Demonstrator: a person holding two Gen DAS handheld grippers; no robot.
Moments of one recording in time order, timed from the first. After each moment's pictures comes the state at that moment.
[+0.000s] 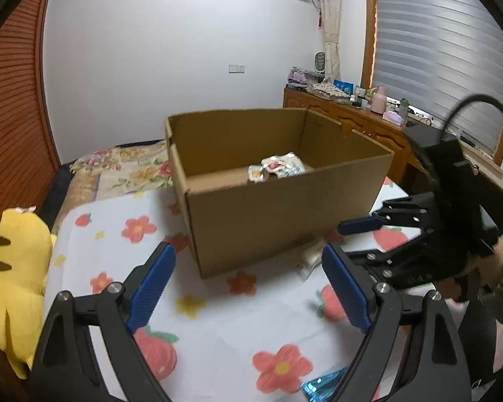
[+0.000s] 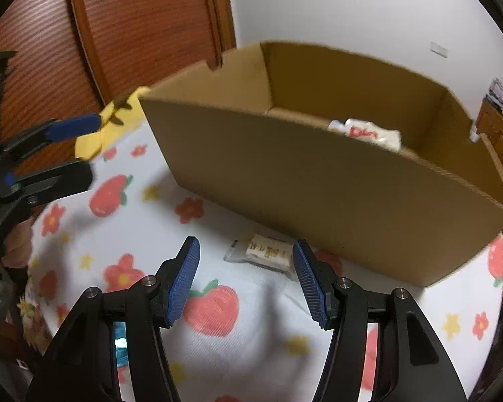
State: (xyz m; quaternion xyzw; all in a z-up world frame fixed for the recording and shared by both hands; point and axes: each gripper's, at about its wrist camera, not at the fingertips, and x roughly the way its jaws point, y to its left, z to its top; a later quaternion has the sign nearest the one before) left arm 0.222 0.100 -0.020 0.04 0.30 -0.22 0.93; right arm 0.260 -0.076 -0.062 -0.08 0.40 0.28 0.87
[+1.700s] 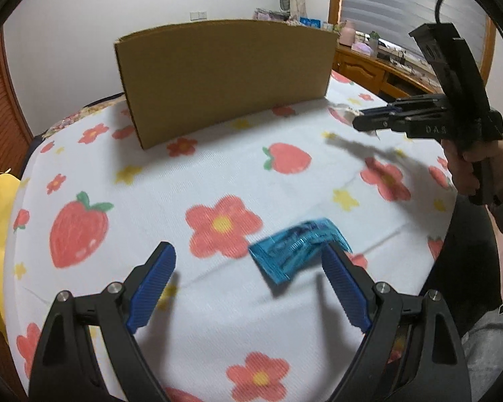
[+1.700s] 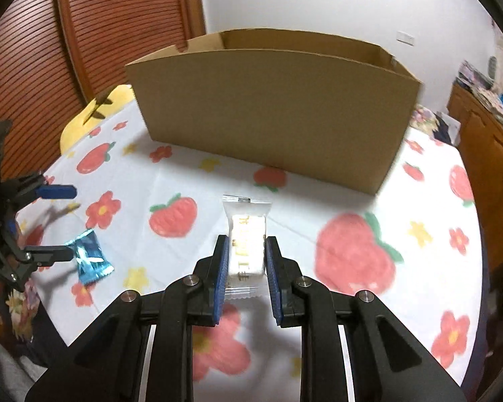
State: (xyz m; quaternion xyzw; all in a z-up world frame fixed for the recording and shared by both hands) left arm 0.140 0.080 -0.098 0.11 0.40 -0.27 0.87; right arm 0.172 -0.183 -0.080 -0.06 0.40 0.21 0.89
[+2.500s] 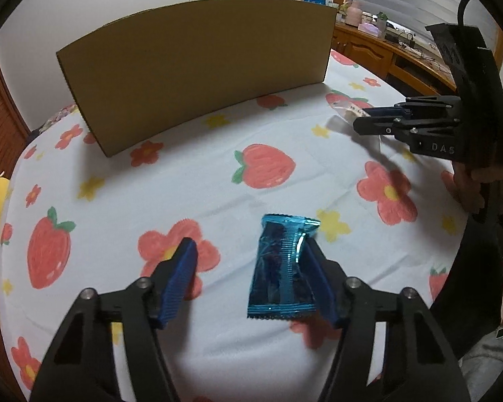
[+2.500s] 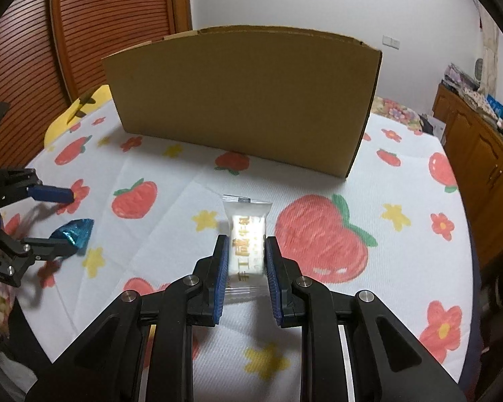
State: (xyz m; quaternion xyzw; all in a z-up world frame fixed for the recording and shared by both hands) left arm 0.161 0.026 -0.104 0.13 0.44 -0.25 0.85; right arm 0.176 -0.197 -0.097 -0.06 0.38 0.19 0.90
